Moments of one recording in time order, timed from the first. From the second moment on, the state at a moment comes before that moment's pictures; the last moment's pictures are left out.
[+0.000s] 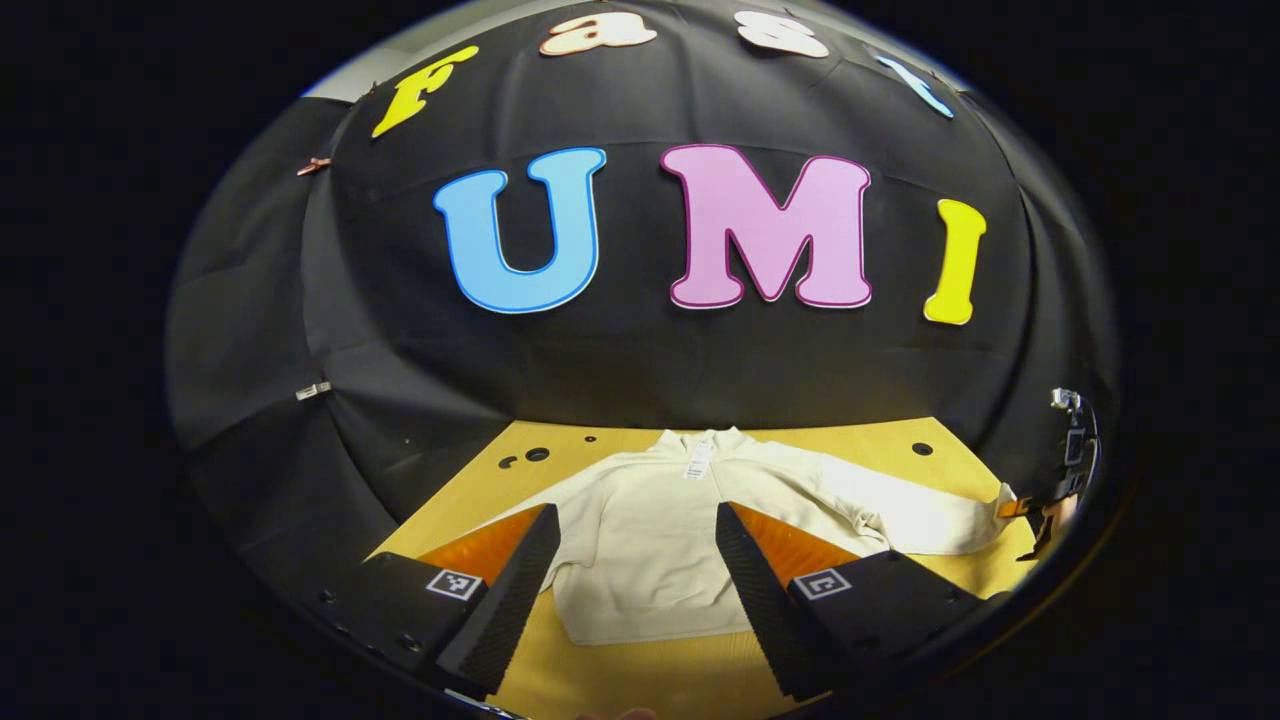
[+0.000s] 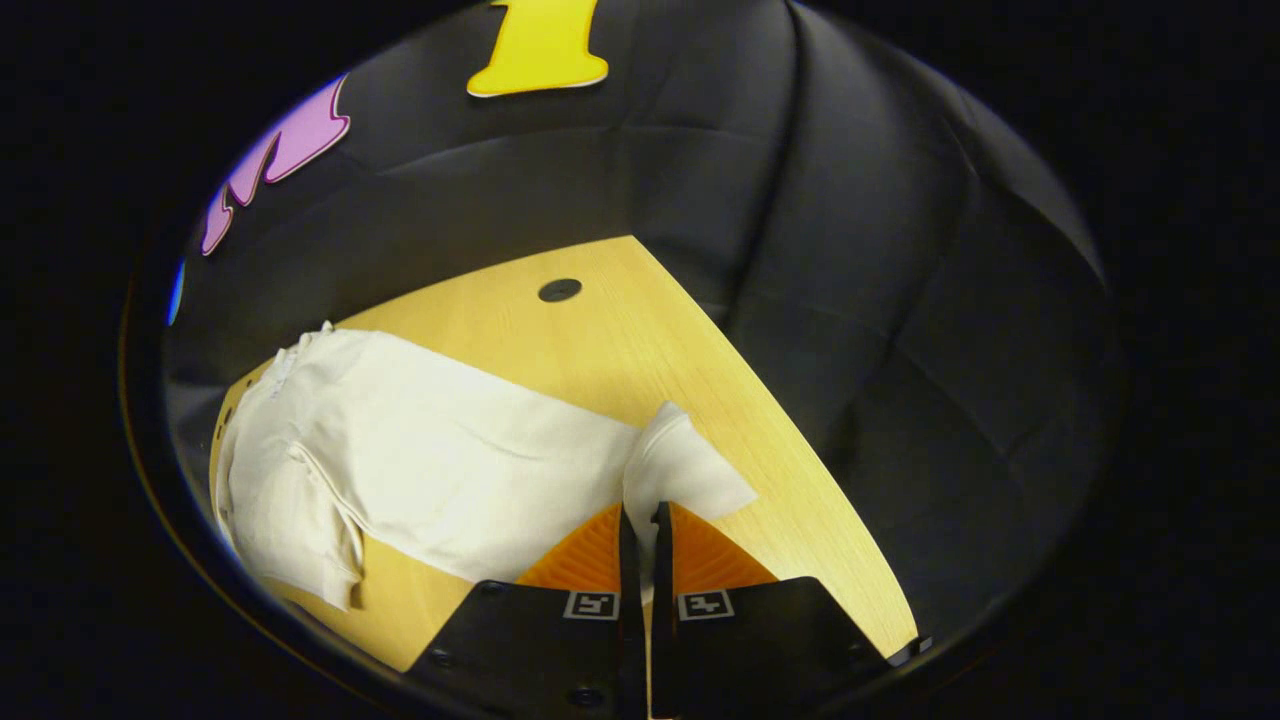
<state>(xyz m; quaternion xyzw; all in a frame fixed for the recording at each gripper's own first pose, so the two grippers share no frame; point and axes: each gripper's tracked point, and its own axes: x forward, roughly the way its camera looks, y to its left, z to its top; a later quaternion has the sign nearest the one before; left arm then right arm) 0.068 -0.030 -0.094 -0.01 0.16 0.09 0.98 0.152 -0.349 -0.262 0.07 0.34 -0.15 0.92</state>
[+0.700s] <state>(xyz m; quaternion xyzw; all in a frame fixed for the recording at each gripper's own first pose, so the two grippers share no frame) 0.017 0.034 -0.123 -0.05 0.18 0.17 0.97 0.300 -0.153 -0.150 0.07 0.24 0.02 0.97</state>
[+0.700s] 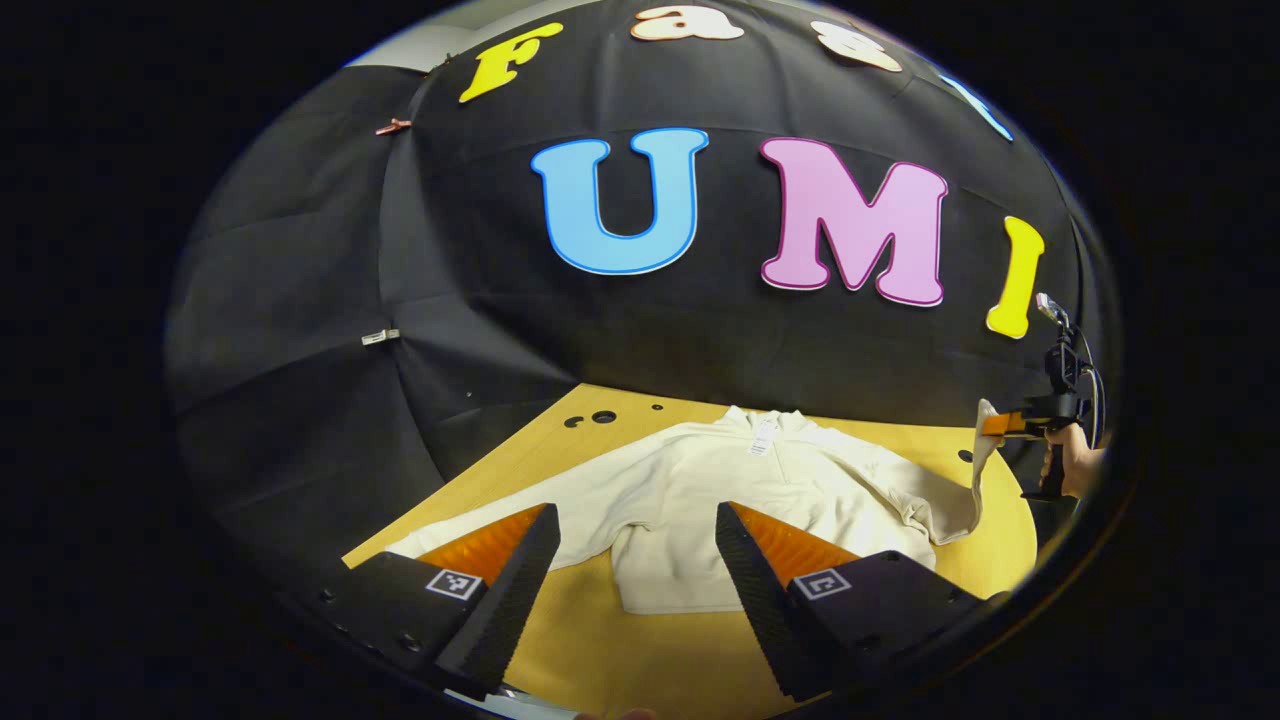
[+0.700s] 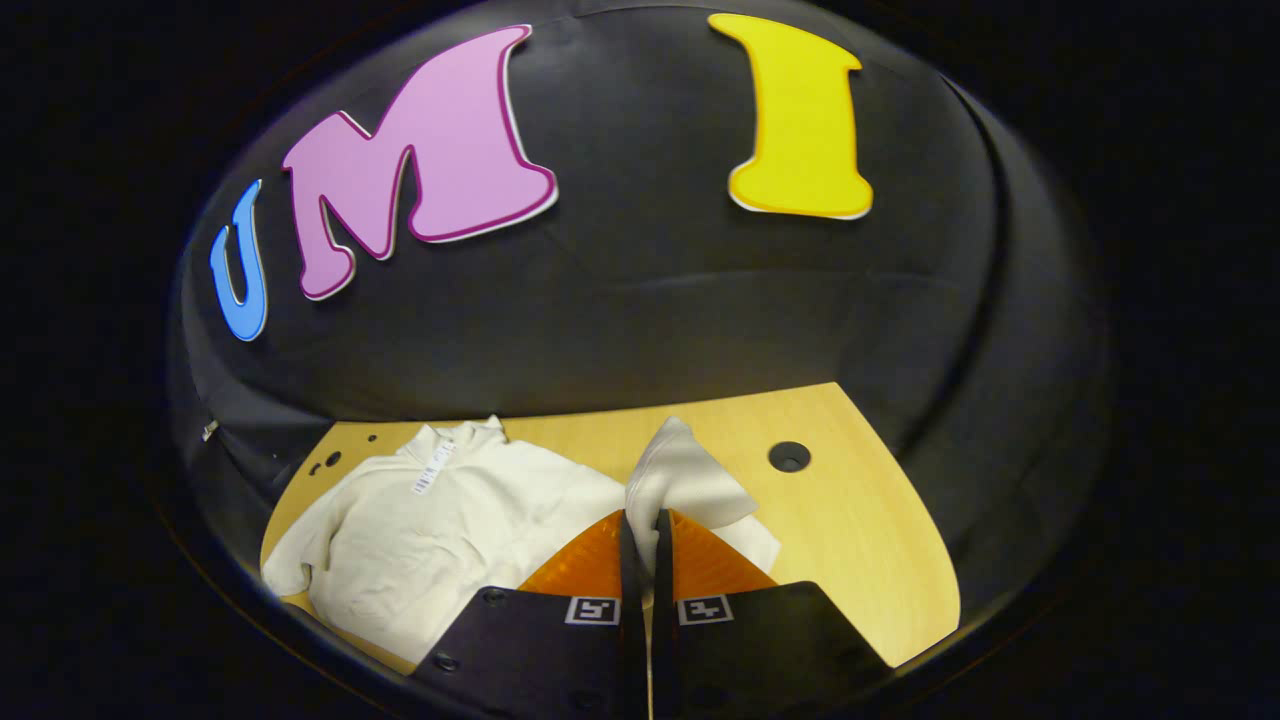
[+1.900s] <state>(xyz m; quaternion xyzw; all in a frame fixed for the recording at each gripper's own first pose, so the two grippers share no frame) -0.041 0.148 -0.154 -0.10 0.19 0.30 0.93 0.326 0.281 -0.240 0.01 0.30 0.26 0.92</state>
